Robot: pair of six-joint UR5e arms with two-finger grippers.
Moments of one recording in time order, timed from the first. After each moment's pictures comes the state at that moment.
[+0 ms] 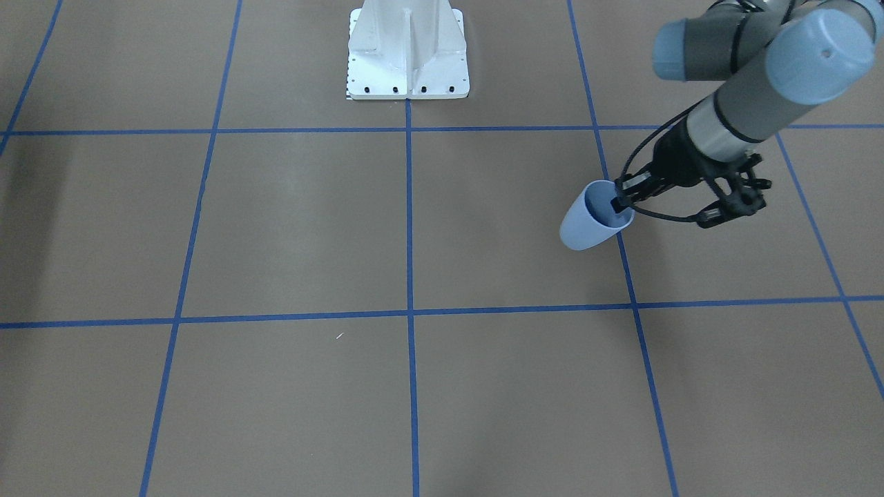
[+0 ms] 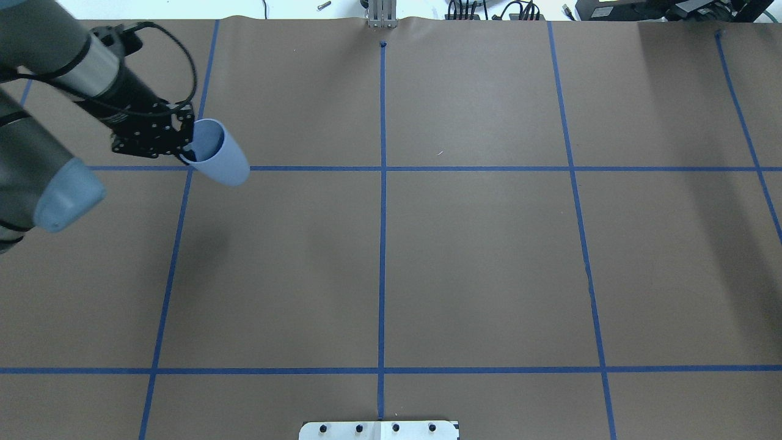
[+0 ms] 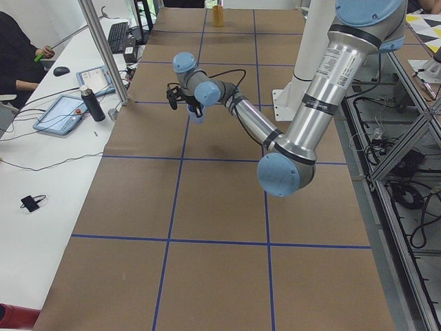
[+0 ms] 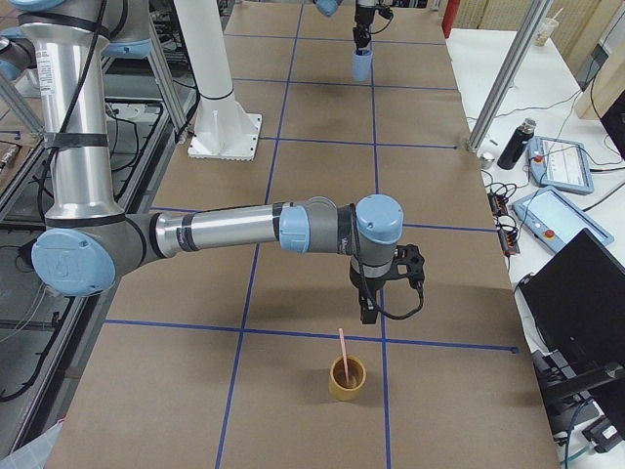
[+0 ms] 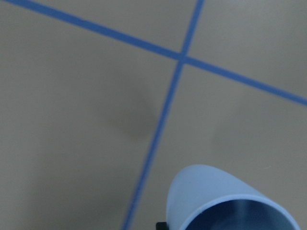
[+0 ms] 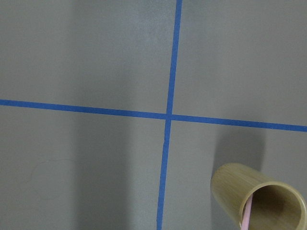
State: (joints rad) left arm -0.95 -2.07 -1.80 -1.54 -2.36 -1.27; right arm 1.60 -1.53 1.70 -1.70 2.33 -0.08
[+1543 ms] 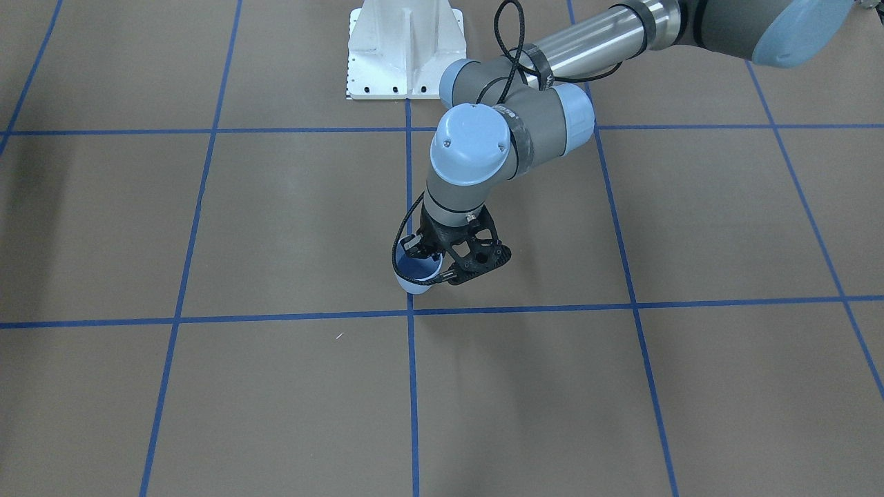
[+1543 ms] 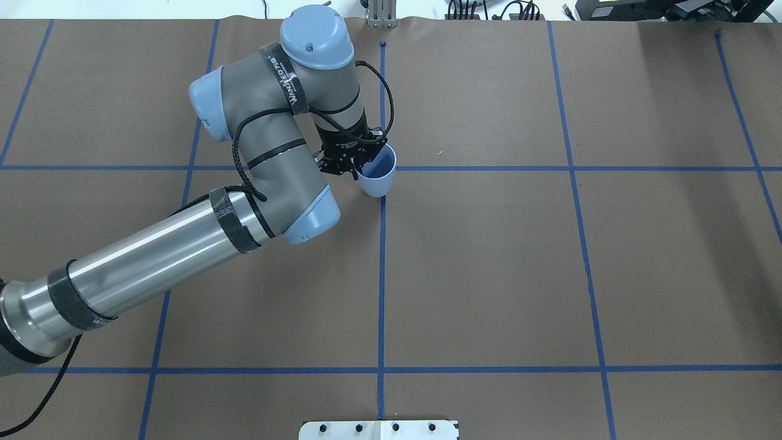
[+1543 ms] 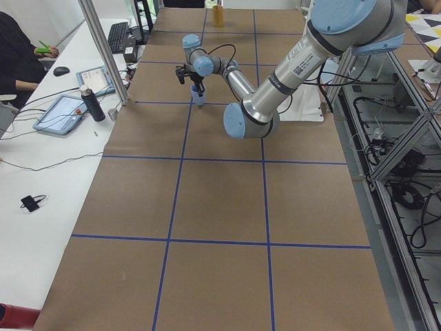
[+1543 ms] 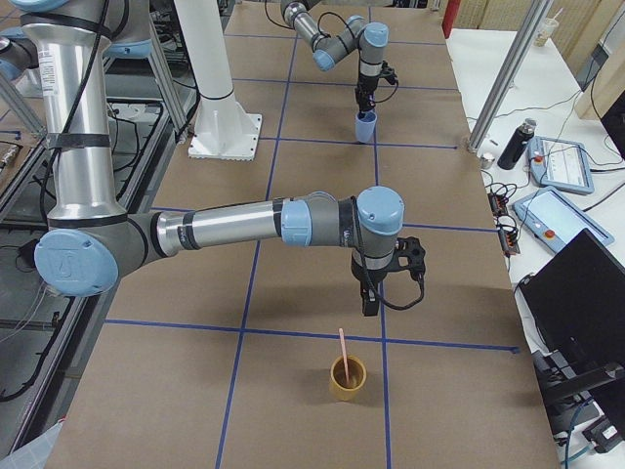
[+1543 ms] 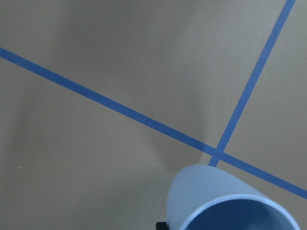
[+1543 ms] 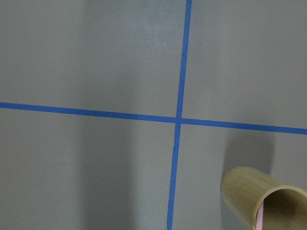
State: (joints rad) left arm -0.68 -2.52 -1.31 -1.63 -2.11 -1.50; right arm 1.59 -1.53 1.73 -1.71 2.34 -0.05
